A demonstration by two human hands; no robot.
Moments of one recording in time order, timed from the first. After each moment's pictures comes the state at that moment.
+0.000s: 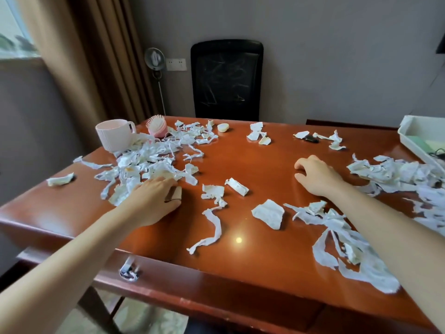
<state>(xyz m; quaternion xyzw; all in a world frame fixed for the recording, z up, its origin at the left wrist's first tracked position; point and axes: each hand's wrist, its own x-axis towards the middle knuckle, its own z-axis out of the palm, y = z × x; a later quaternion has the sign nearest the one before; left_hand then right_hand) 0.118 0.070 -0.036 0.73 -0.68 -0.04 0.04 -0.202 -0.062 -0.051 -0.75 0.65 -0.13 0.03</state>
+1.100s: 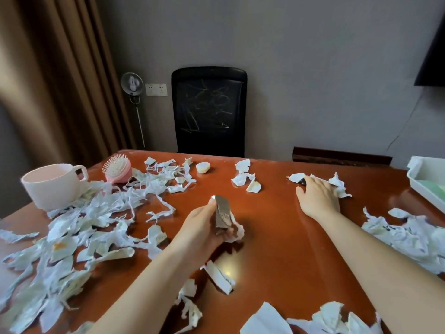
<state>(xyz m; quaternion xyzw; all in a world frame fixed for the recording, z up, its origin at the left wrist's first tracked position) 0.010 -0.065 -0.031 0.44 -0.29 -0.65 0.55 -0.219 -0.212 -0.071 -0.65 0.73 -0.18 -0.02</state>
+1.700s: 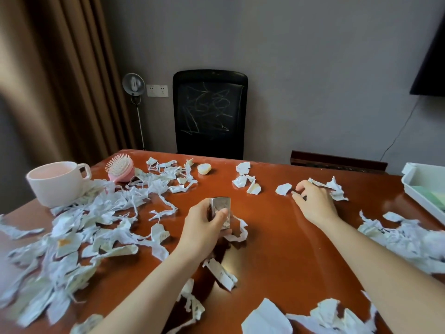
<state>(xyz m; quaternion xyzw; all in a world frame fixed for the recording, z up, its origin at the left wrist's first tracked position) 0.019 -0.067 -0.046 0.54 -0.53 -0.38 0.53 -0.217 -0.197 -0.066 -0.69 0.67 -0.28 0.01</state>
